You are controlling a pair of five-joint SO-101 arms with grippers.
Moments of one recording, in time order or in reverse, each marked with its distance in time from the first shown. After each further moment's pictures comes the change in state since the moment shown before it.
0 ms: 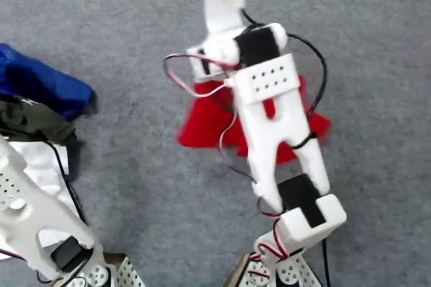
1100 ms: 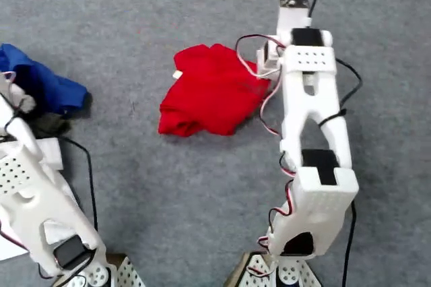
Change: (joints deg) left arm 3.9 12.7 45.6 -14.9 7.6; right arm 25.8 13.5 19.6 -14.3 2.1
